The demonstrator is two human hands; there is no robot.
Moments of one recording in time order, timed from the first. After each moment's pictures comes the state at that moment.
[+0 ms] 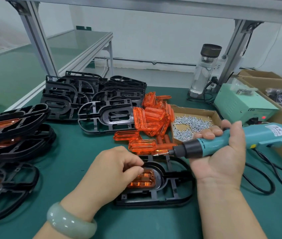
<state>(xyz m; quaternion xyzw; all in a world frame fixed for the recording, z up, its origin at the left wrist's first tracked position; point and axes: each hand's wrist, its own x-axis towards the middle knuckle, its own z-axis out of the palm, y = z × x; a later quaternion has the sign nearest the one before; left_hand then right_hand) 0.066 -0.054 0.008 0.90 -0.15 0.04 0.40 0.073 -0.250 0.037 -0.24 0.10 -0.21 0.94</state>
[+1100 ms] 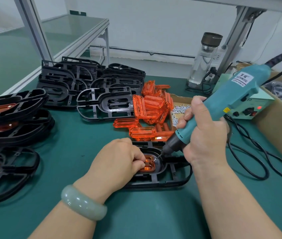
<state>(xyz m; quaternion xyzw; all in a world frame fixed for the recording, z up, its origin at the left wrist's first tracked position) 0.065 -0.064 -0.003 0.94 -0.19 0.02 0.28 0.083 -0.233 0.037 -0.49 -0.01 -0.24 0.84</state>
